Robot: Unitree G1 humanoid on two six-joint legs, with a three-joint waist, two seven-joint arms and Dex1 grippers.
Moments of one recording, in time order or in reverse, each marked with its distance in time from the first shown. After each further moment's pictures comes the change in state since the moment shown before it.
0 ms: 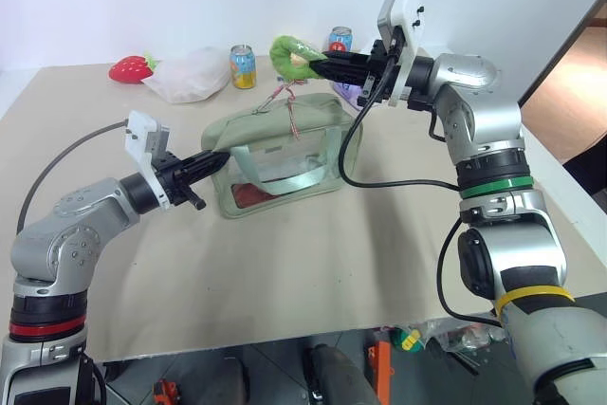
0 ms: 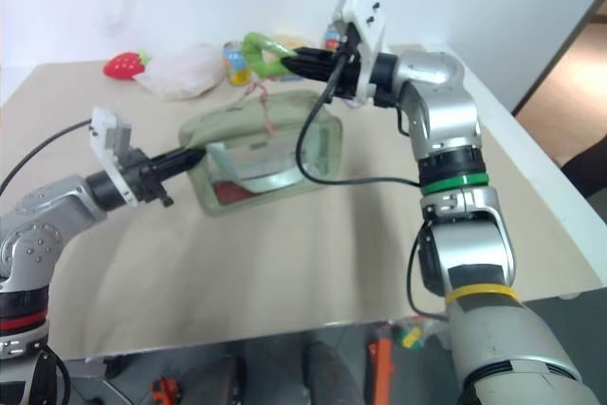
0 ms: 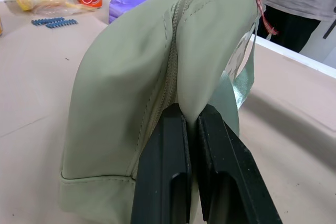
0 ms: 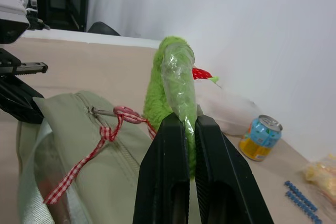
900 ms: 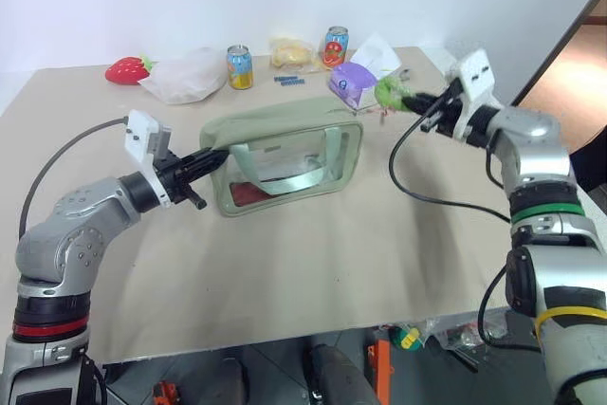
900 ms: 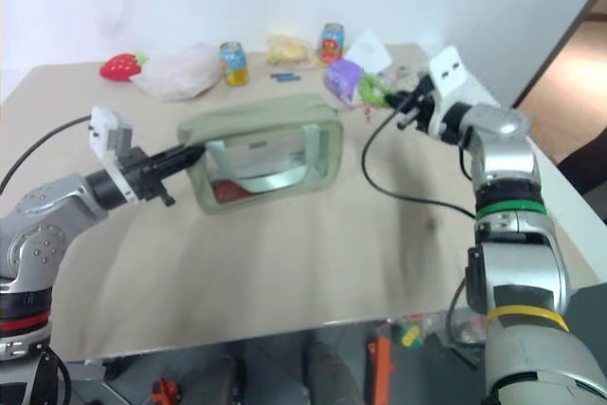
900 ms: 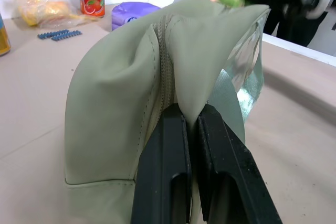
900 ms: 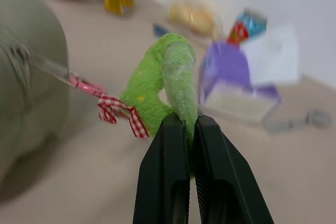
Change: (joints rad) left arm 0.003 -0.010 -0.023 -0.002 0.069 -0.081 -0.003; right arm 0.203 -0.175 -0.046 0.300 -0.172 -0.160 -0.275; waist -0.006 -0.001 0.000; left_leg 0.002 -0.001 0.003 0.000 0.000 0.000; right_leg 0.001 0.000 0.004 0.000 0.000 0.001
